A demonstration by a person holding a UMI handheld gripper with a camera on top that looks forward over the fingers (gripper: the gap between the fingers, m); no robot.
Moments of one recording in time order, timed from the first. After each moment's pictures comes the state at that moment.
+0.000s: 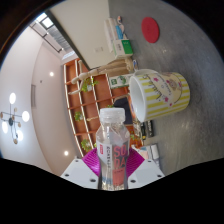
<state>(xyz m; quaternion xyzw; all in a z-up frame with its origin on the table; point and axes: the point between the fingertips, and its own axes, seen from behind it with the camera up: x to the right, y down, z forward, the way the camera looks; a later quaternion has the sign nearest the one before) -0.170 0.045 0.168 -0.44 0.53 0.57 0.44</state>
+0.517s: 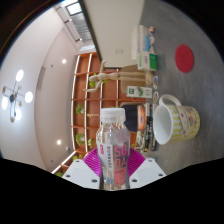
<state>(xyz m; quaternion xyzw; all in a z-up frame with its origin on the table) -0.138 0.038 0.196 -0.50 0.47 0.51 0.51</state>
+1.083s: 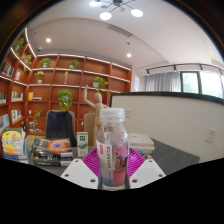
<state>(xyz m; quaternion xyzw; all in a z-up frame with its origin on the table) 0.094 0.034 0.179 -0.73 0.14 -0.19 0.64</state>
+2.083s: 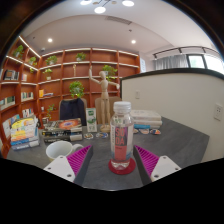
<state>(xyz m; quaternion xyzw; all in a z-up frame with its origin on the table) 0.070 -0.027 0.092 -0.78 0.13 -0.10 0.61</state>
